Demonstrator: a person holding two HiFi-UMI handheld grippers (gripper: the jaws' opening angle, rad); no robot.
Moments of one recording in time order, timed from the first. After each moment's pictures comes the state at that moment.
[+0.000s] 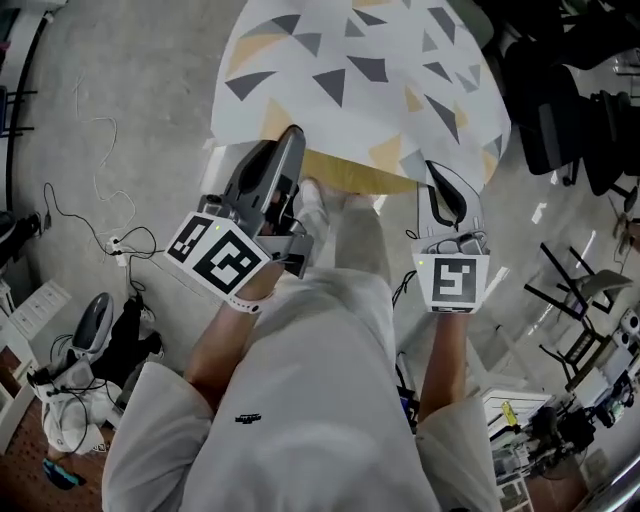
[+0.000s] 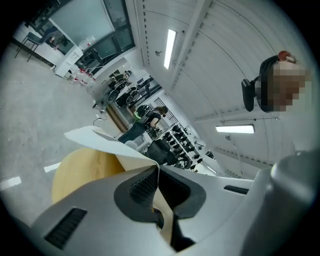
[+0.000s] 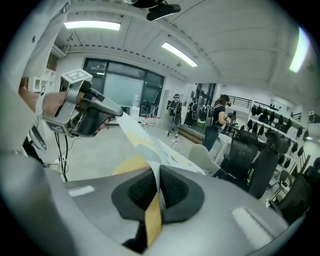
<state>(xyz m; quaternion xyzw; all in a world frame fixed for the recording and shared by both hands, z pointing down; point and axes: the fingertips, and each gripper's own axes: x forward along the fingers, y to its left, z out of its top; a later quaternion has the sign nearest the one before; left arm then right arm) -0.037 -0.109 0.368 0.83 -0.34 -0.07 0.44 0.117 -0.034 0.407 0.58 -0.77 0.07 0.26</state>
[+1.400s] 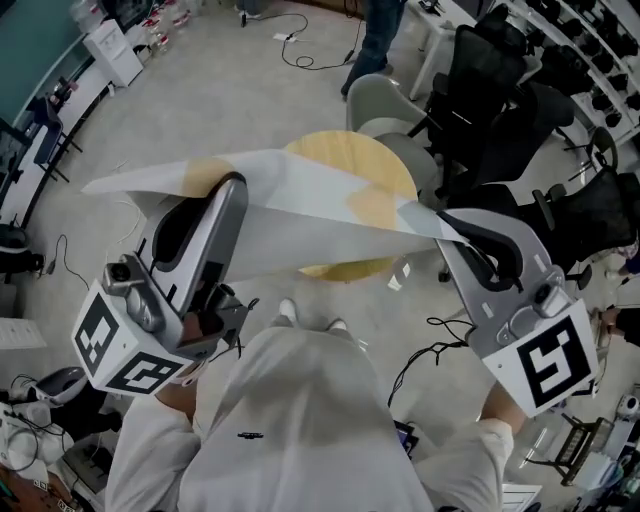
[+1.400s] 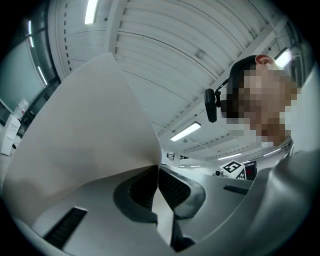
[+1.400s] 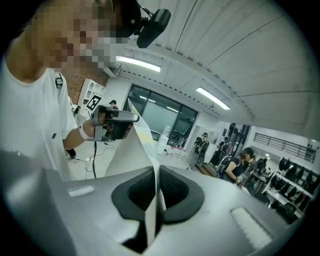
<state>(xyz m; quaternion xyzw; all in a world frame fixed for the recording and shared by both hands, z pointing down) -0.034 0.004 -0.018 0.95 -0.27 -0.16 0.09 0.126 0.043 0.029 0.41 -0.88 -0.09 0.24</state>
